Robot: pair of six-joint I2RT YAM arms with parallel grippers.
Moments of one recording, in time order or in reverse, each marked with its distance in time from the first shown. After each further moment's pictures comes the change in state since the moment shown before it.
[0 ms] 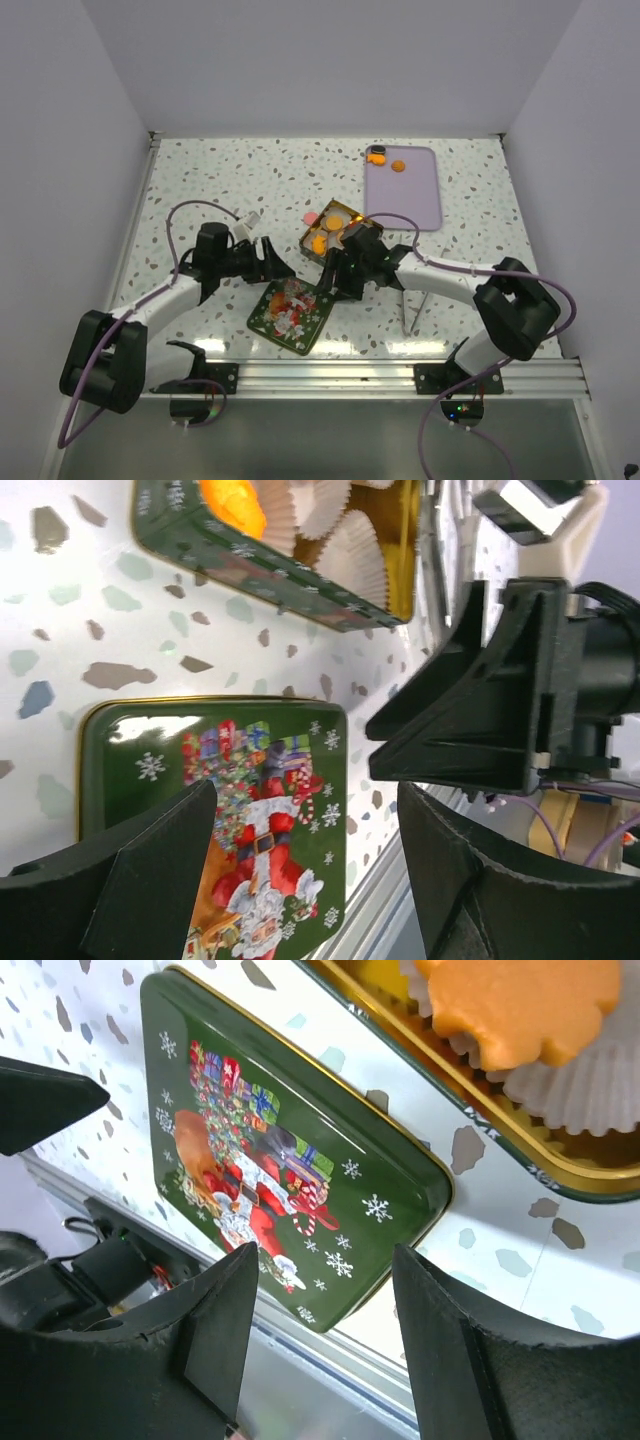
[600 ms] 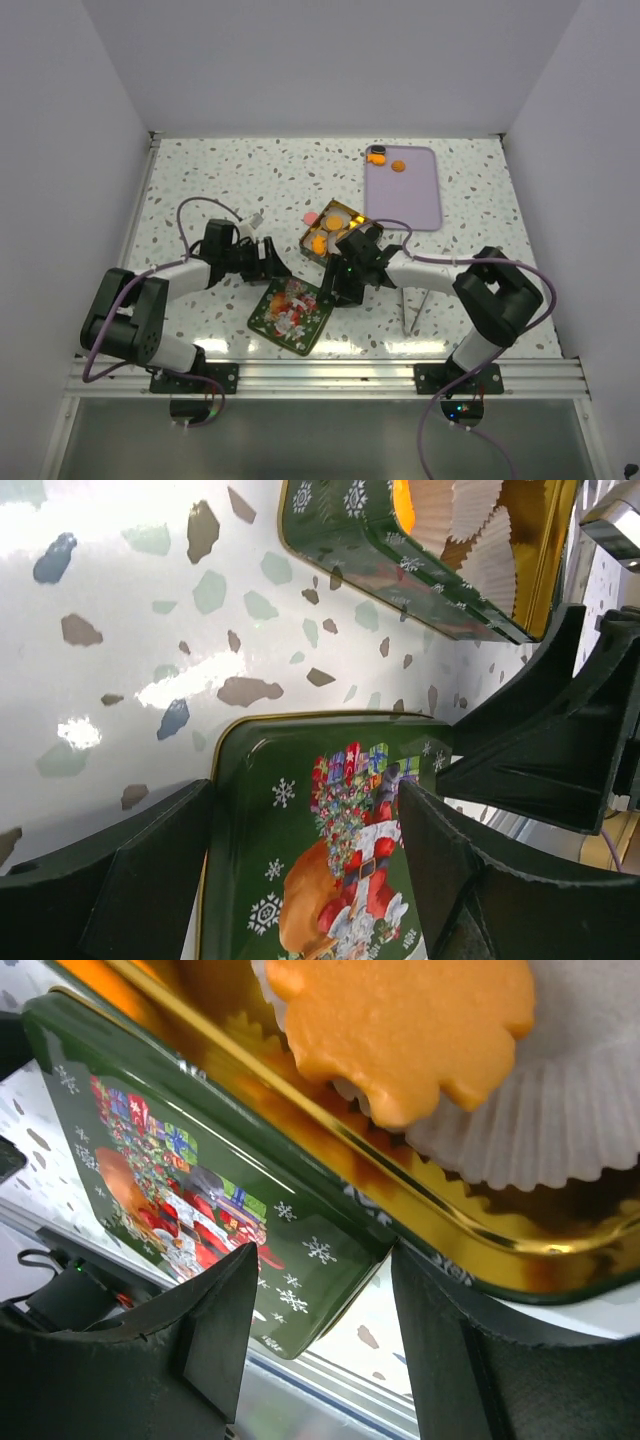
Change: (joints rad) left arm 0.042 0.246 0.082 -0.064 -0.080 0.151; right arm -0.002 0.094 0.008 -0.039 0.037 0.006
